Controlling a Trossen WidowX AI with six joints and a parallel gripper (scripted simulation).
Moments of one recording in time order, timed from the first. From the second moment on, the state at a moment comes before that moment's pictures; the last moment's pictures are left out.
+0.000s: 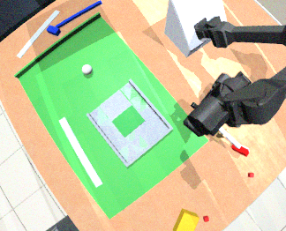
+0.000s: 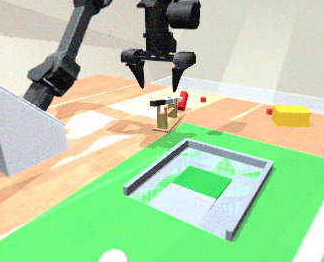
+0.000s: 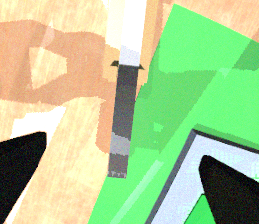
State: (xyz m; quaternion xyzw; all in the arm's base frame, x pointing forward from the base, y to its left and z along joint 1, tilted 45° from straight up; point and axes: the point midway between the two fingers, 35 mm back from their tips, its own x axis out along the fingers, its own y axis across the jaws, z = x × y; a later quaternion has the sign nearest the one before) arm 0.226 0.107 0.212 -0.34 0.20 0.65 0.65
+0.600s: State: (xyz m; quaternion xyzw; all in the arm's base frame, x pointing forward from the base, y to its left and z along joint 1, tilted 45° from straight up) arm 0.226 0.126 0.197 -0.35 0.18 0.66 0.64
